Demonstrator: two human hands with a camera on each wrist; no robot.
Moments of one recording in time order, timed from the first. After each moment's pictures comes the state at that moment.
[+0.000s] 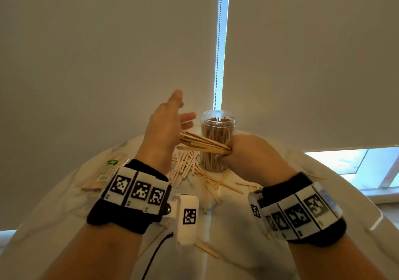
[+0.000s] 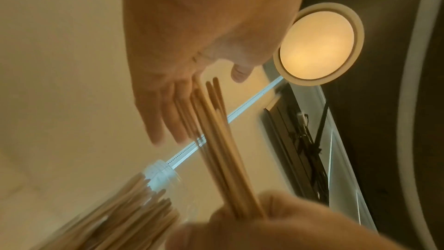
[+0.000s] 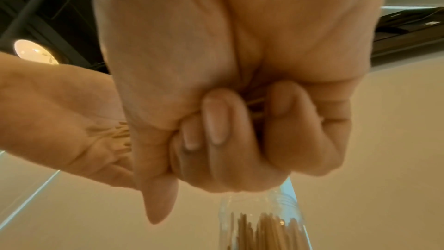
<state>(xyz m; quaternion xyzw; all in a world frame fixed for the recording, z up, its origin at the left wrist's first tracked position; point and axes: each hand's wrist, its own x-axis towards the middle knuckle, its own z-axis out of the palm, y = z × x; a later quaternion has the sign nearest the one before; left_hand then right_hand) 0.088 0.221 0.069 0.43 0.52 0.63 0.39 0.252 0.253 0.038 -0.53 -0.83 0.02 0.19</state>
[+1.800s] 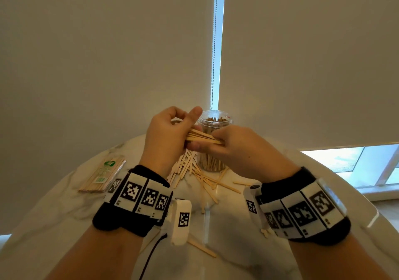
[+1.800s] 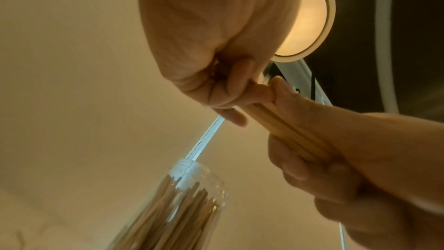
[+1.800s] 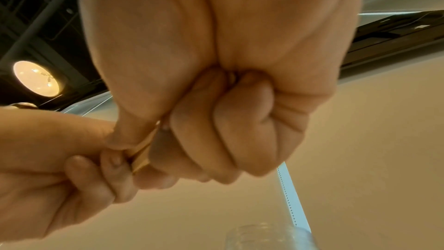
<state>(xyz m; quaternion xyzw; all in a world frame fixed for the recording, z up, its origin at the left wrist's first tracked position) 0.085 0.231 0.045 0.55 0.49 0.63 0.25 0.253 0.236 0.061 -0.43 -0.86 0.12 0.25</state>
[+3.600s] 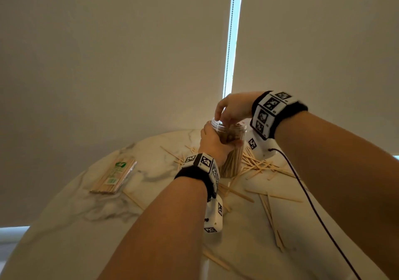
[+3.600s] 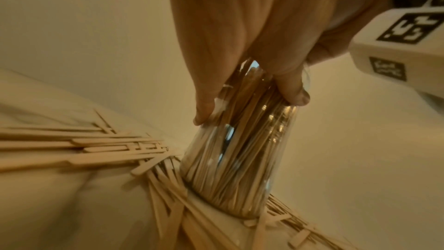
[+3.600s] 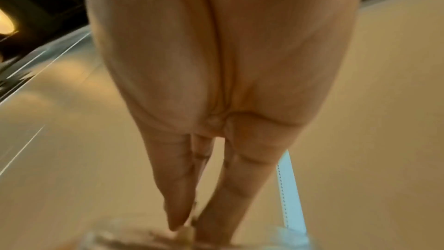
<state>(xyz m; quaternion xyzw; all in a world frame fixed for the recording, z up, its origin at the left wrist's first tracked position) 0.117 0.347 -0.017 0.56 0.61 0.51 0.24 0.204 0.387 0.116 -0.52 -0.85 0.09 0.03</state>
